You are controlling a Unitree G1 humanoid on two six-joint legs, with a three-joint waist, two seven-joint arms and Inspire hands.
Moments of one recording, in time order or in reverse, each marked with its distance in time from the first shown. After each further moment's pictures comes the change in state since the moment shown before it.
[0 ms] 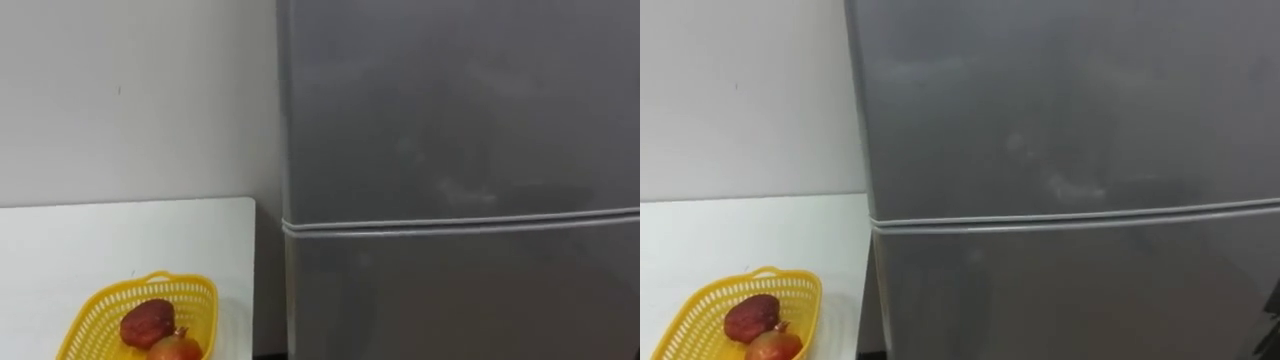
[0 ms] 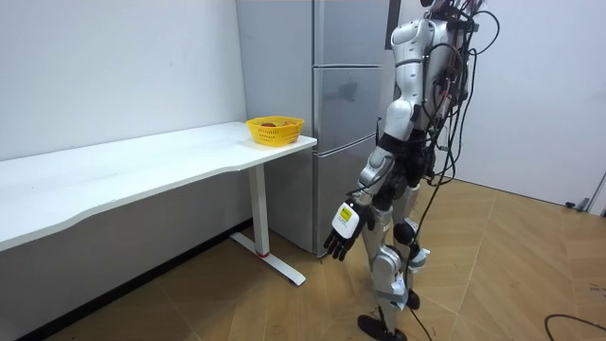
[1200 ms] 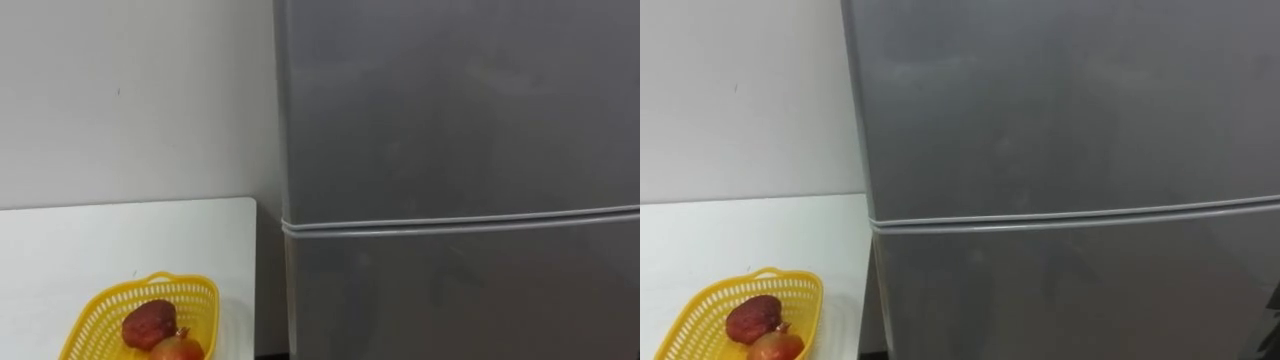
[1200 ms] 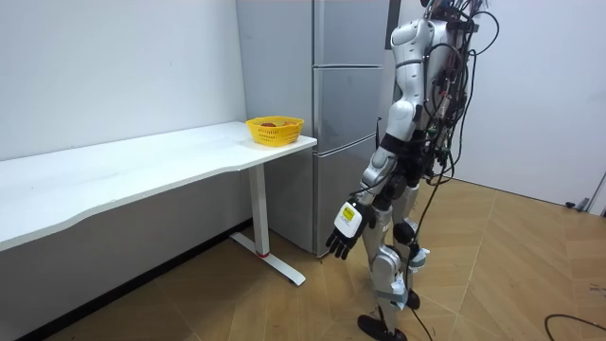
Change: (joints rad) left arm 0.011 -0.031 0.024 -0.002 0.008 0.019 0.014; right arm 0.051 0.141 0.140 0.608 0.099 0.095 0.293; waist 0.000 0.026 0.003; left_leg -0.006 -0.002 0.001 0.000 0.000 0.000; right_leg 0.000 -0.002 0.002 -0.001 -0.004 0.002
